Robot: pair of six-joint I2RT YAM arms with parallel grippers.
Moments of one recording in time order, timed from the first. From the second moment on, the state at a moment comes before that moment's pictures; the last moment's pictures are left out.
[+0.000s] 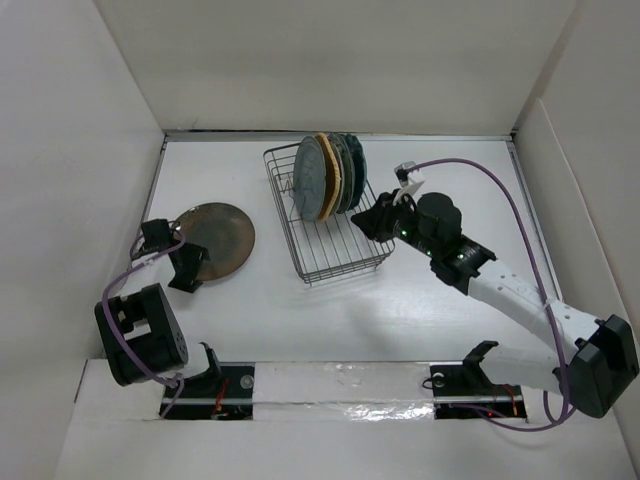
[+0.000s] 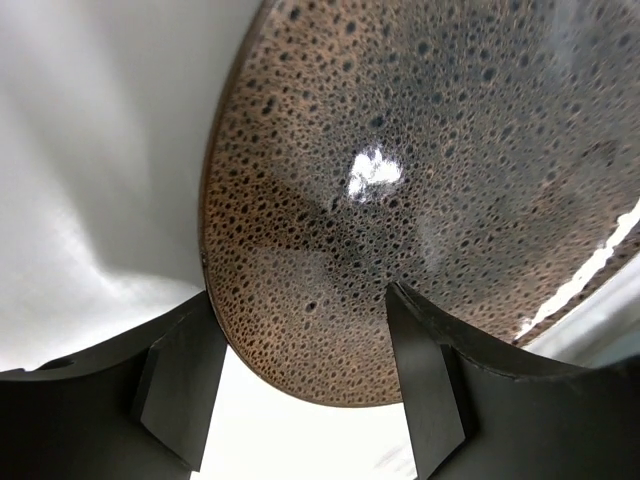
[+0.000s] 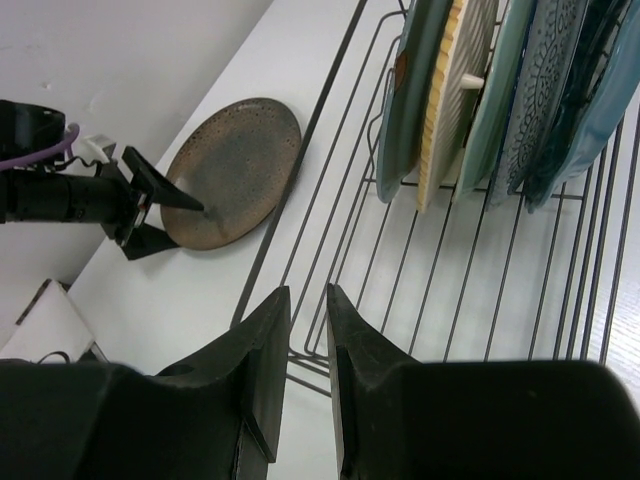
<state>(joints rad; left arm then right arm) 0.33 1.35 0.65 -0.43 0.05 -0.95 0.66 1.15 0.87 0.10 -0.12 0.45</state>
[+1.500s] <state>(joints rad) 0.36 1.24 0.29 0.24 0.14 -1.16 0.70 1.19 0.88 0.10 -0.08 0.44</state>
